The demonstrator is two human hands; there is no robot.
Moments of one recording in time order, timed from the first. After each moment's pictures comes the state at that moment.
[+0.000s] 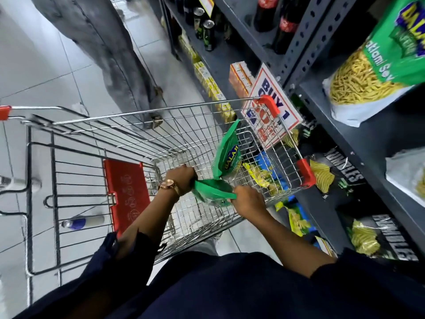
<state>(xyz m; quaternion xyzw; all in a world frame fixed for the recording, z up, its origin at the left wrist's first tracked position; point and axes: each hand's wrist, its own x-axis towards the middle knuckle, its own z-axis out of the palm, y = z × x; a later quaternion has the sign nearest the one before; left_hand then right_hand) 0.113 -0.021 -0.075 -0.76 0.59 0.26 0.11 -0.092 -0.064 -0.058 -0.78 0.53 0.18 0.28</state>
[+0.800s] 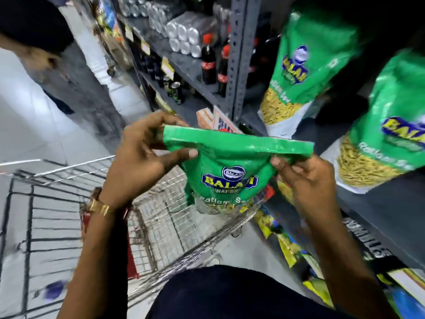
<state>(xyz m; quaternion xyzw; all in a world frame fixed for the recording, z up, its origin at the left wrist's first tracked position) 0.028 -0.018 0.194 -0.57 0.58 0.27 -0.51 -0.224 -0.074 0.139 -0.54 0.46 -0.50 0.49</state>
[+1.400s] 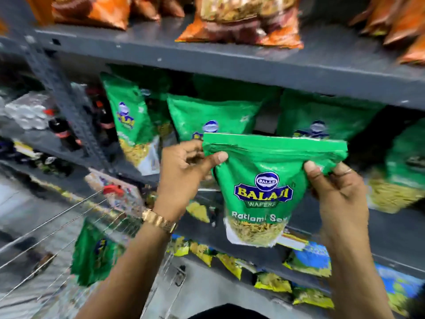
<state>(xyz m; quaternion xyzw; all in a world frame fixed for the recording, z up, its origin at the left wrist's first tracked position) -0.259 -0.085 0.207 -0.37 0.61 0.47 -0.53 -0.478 0.002 0.185 -0.40 0.52 -0.71 0.24</state>
